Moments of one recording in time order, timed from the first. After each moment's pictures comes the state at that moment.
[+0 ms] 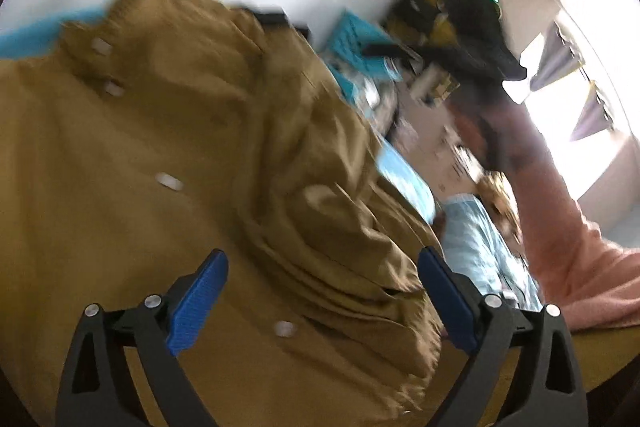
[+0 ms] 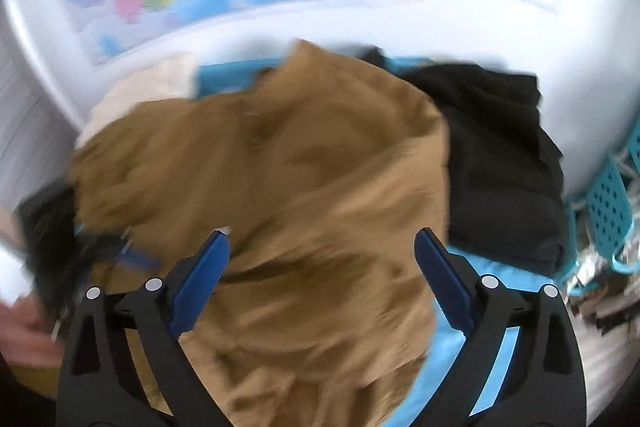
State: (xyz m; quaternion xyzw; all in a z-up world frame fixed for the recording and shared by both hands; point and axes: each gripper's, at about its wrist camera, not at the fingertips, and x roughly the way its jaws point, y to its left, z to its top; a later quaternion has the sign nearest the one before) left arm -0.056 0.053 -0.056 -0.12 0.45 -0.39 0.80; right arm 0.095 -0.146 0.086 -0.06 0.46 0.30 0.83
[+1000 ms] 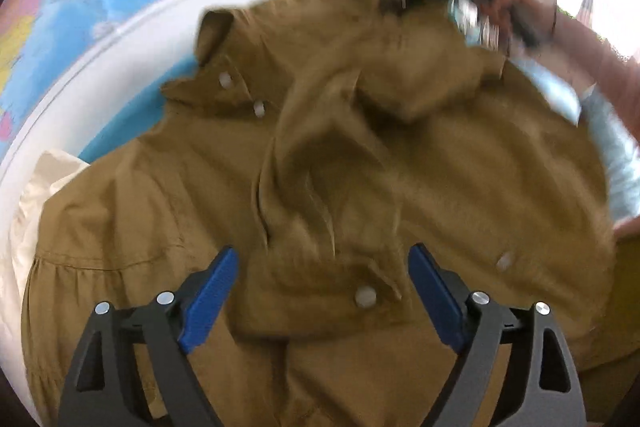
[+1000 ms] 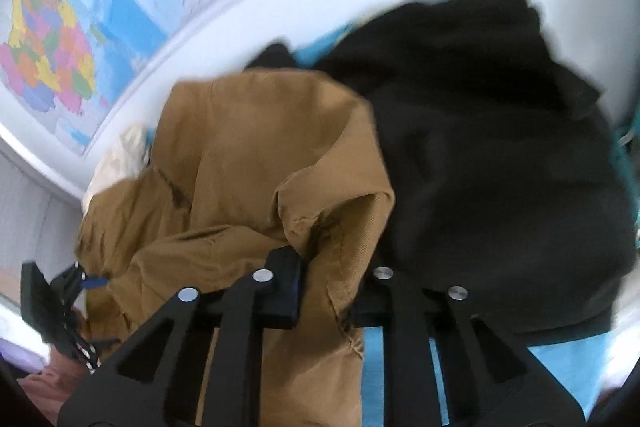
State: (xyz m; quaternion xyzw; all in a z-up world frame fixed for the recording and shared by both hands) left arm -0.051 0.093 -0.061 0.20 0.46 -0.18 0.84; right arm 0.209 -0.196 0.015 0.10 0.49 0.31 0.81
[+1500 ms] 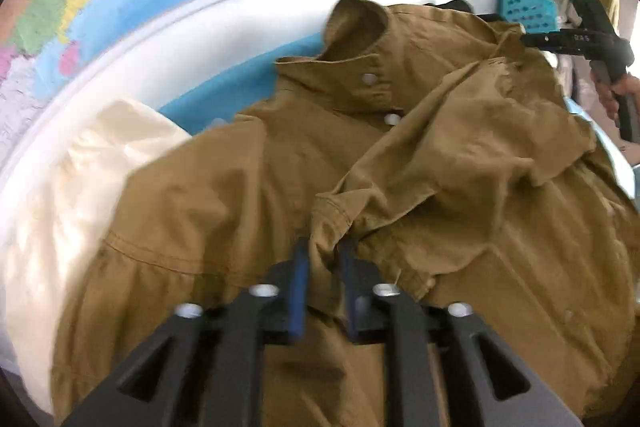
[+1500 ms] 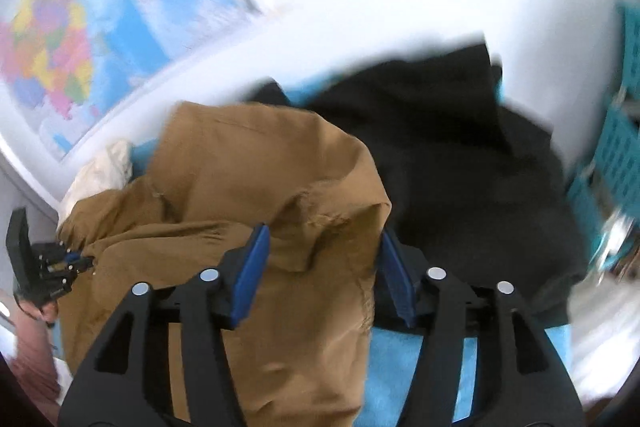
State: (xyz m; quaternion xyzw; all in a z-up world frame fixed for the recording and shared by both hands) left arm -0.026 0.169 -0.042 0.09 0.46 -0.10 0.88; right arm 0.162 -0.199 0.051 0.05 0.40 0.27 0.87
